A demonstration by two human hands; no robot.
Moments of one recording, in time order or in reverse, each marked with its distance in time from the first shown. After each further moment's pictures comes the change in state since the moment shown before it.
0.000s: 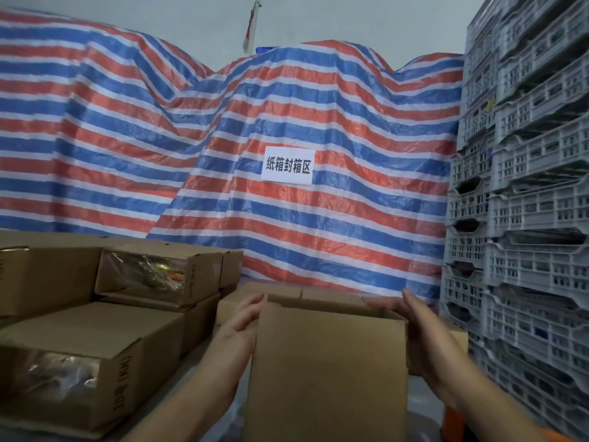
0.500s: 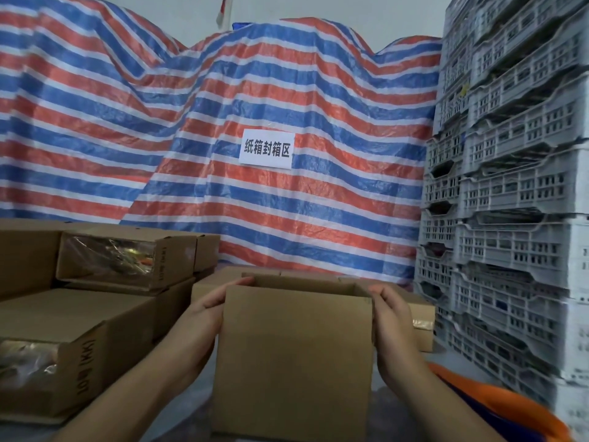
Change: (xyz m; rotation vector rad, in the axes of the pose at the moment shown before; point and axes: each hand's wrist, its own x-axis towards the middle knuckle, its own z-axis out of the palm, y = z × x) left_hand -0.007 -0.004 0.002 0.062 -0.081 0.054; right_hand -0.001 0.032 0.012 0.051 0.278 -0.241
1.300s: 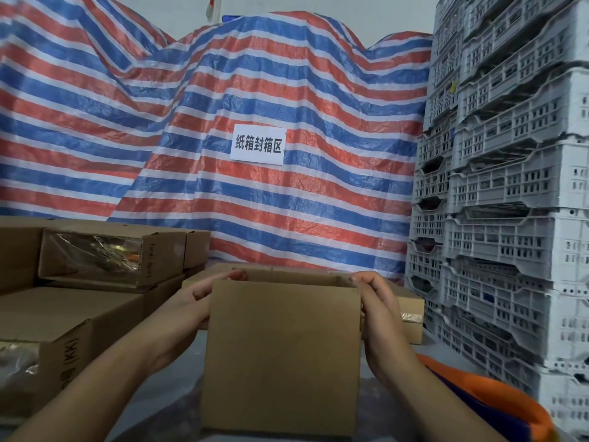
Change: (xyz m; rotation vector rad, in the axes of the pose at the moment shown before) left_hand 0.026 -0.004 -0.026 0.139 -0.173 0.000; right_hand -0.004 -0.005 0.000 0.108 -0.123 -0.109
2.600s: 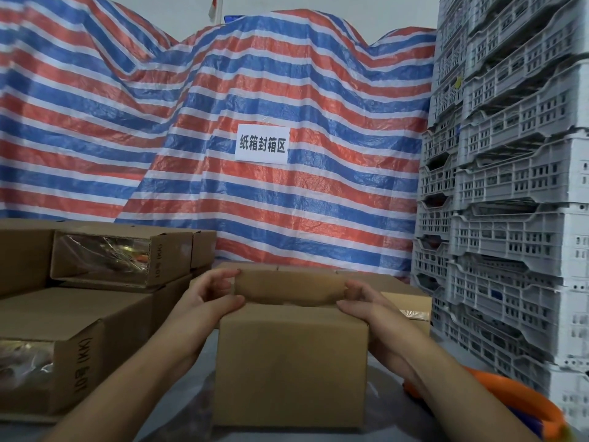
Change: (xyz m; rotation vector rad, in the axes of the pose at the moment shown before) left_hand -0.007 -0.002 0.017 -0.049 0.252 0.030; right_hand 0.006 -0.006 -0.005 -0.035 -0.188 0.458
